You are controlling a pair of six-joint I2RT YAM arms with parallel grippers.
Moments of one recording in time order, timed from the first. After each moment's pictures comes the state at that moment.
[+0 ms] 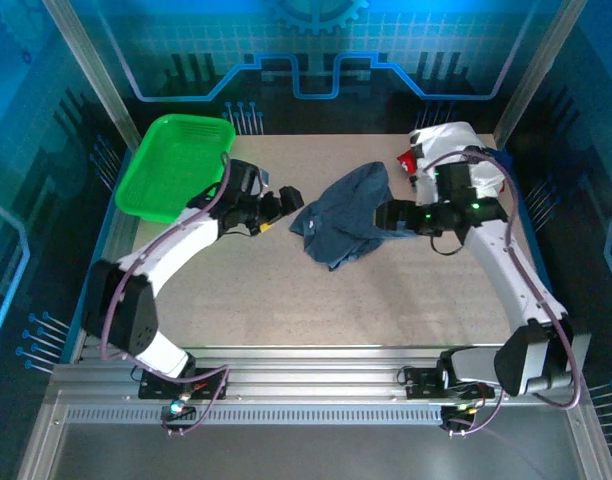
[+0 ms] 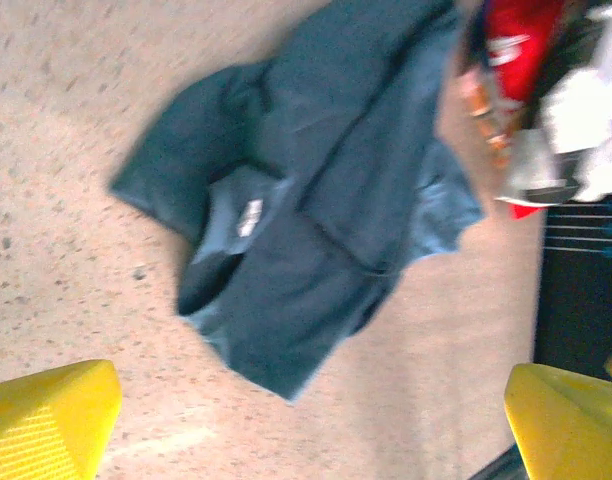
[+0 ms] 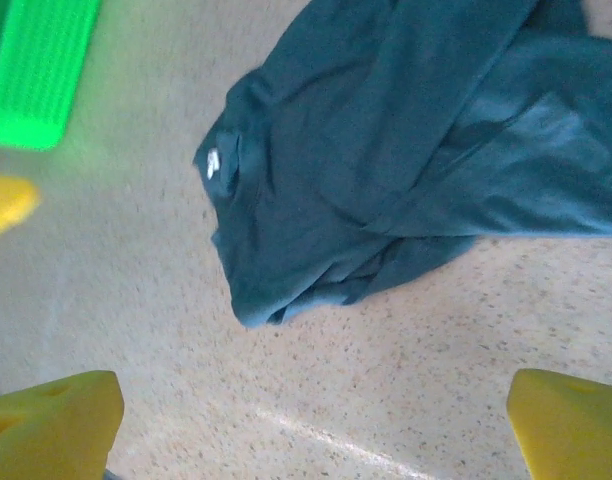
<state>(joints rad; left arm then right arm) -0.36 1.52 1.19 -0.44 0.36 -0.82 0.18 1.33 1.19 -0.84 -0.39 0.22</state>
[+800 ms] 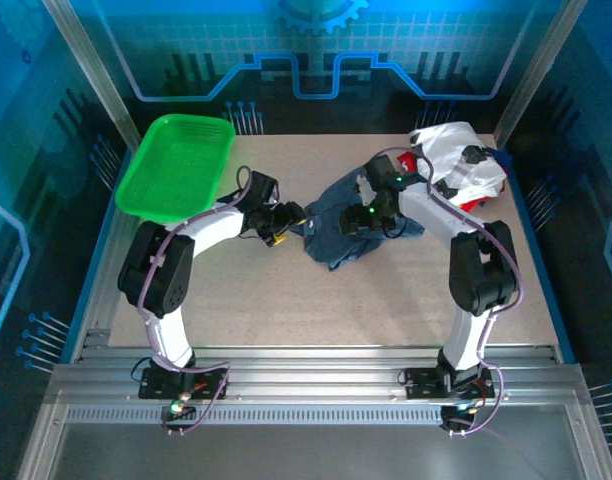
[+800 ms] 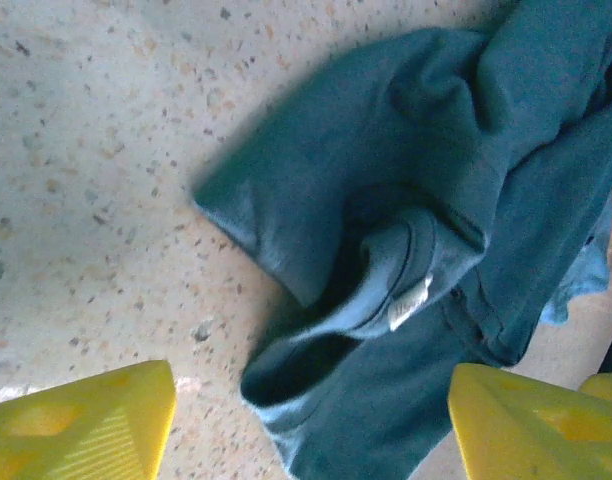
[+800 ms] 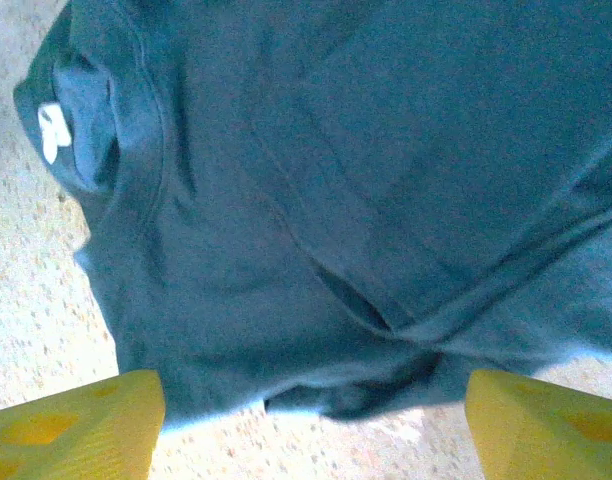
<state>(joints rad) -0.36 1.87 1.22 -0.33 0.34 -1.00 0.36 1.86 1.44 -0.82 -0.21 0.22</state>
